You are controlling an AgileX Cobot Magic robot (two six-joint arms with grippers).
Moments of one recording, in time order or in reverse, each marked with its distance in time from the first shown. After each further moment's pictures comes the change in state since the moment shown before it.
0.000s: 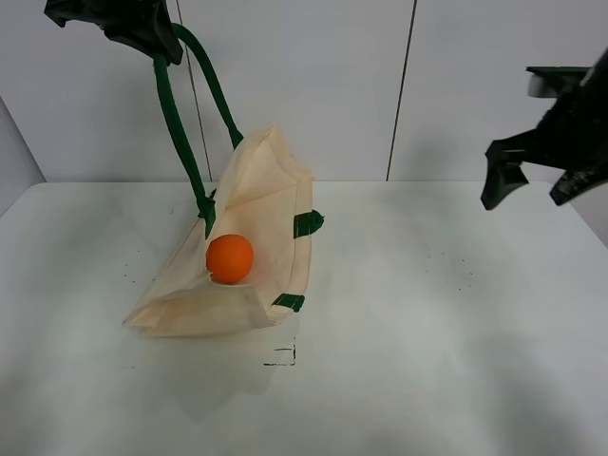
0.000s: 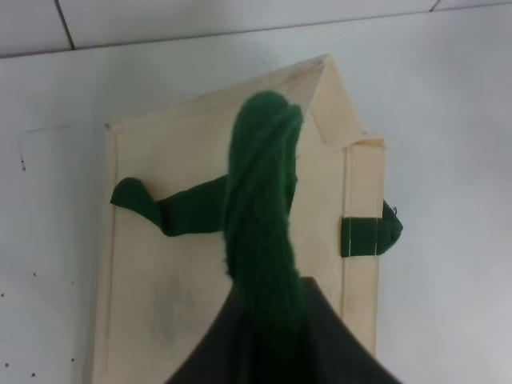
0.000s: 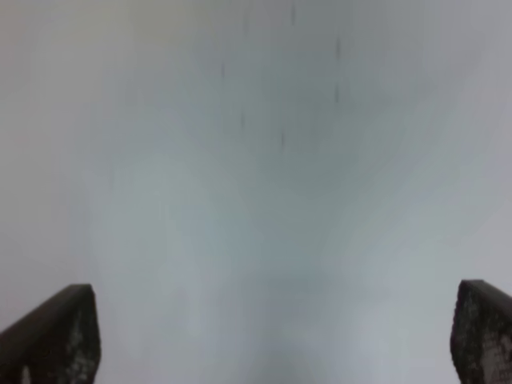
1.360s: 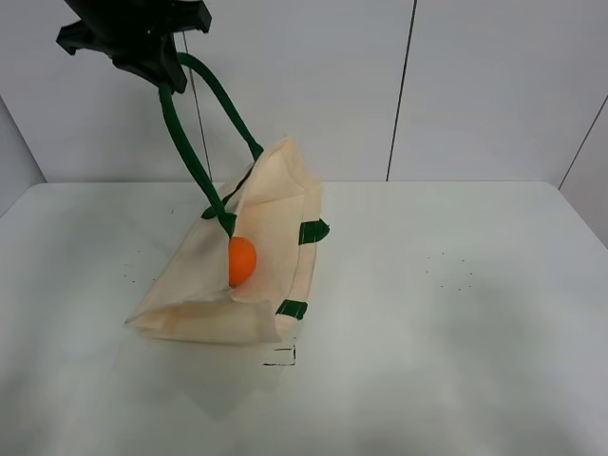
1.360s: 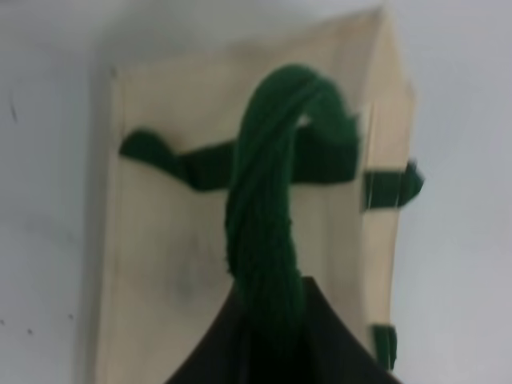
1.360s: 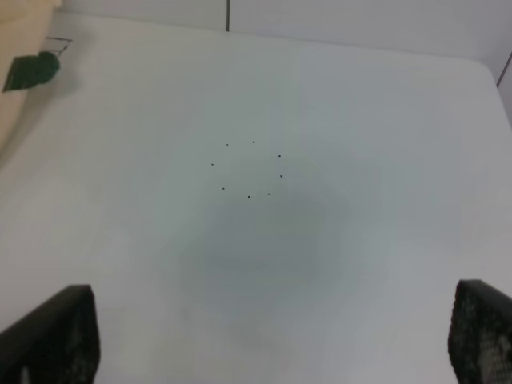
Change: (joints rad) left arm -0.012 0.018 0.115 0.003 -0.012 0.003; right arm 0.000 -1.595 0.891 -0.047 -0.186 -0.006
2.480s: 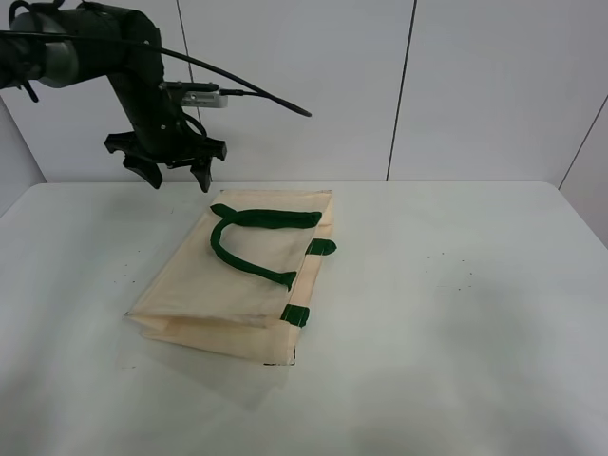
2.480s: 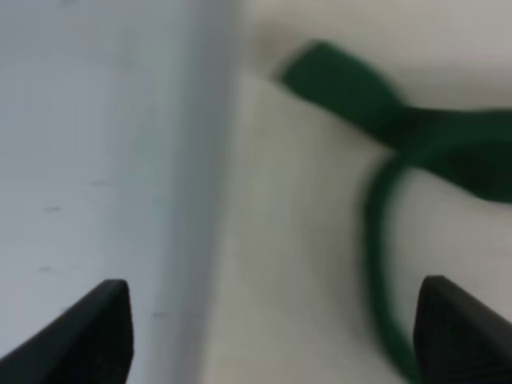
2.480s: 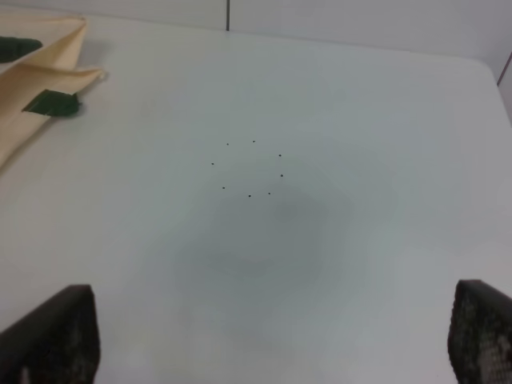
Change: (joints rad) left arm 0.062 0.265 0.099 0.190 -0.111 -0.065; right arm 0.000 0.000 0.000 -0.001 0.000 0.002
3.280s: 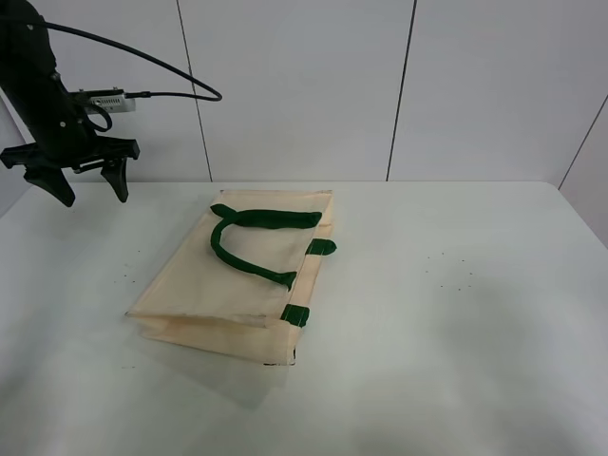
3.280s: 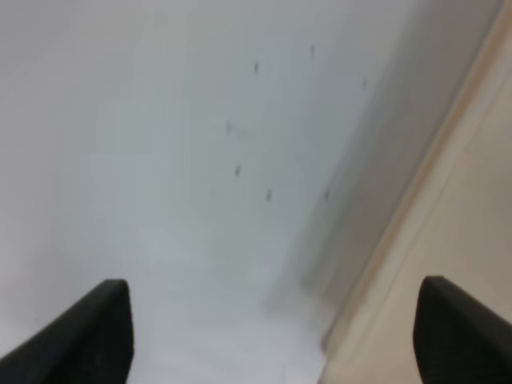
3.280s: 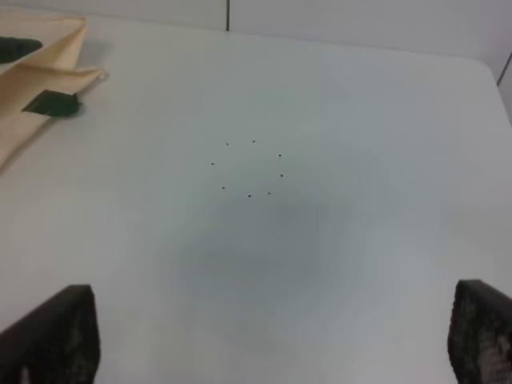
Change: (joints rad) left arm 0.227 -0.154 0.186 -0.077 0.118 0.065; right arm 0.000 0.000 0.000 0.000 0.000 0.000
